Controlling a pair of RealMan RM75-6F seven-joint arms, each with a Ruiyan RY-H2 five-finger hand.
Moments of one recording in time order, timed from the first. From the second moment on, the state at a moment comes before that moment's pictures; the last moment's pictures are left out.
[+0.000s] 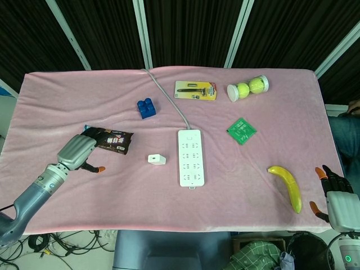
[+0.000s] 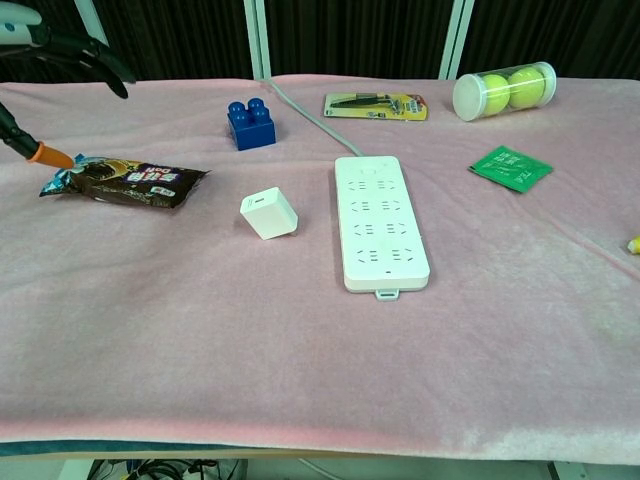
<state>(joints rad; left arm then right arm) -0.67 -1.08 -0.09 -1.66 1.38 0.90 -0.12 0.07 -1.06 0.04 -1.69 -1.39 1.38 -0.15</state>
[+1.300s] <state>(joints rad) -0.91 -1.65 -0.20 -1.38 0.99 0.87 0.44 0.07 -1.05 0.04 -1.69 -1.38 1.37 -0.16</state>
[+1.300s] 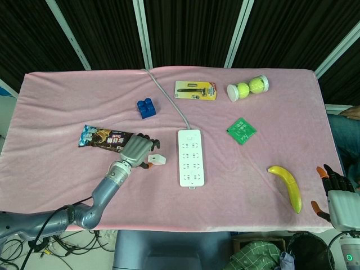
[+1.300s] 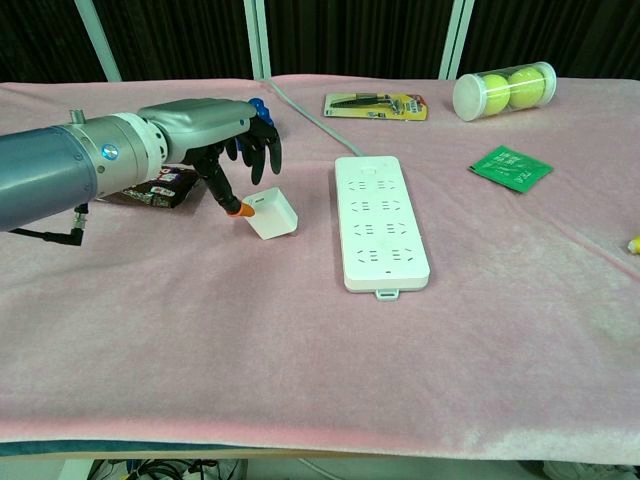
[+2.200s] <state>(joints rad) -0.93 -1.72 -0.18 -1.30 0.96 0.87 0.48 0.07 -1.05 0.04 -1.69 -1.37 1.37 -0.17</state>
